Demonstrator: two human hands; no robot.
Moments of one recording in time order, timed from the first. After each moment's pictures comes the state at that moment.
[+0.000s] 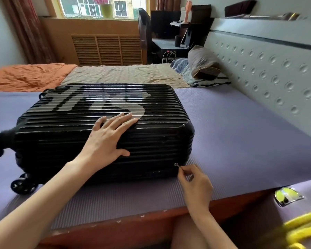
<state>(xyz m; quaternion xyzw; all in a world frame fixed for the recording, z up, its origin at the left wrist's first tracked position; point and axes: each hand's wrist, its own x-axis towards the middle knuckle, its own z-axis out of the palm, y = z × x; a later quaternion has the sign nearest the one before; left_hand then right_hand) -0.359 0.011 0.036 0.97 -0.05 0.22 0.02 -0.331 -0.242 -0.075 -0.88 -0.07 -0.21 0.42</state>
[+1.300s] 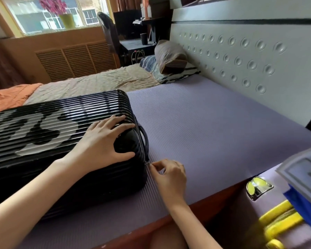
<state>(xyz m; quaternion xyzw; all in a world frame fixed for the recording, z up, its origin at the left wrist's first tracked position) -0.266 -0.112 0.065 0.99 -0.09 0.08 0.01 -0.256 -0.286 -0.086 -0.85 -0.08 -0.24 0.47</state>
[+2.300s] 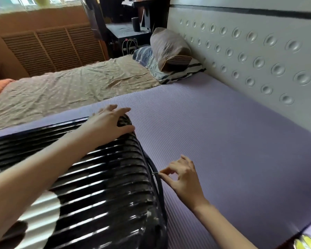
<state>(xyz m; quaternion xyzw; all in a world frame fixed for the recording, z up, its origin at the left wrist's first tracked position) -0.048 -0.040 0.087 1.00 -0.01 -0.04 0.08 -0.096 -0.260 -0.082 -0.87 -0.20 -0.14 0.42</state>
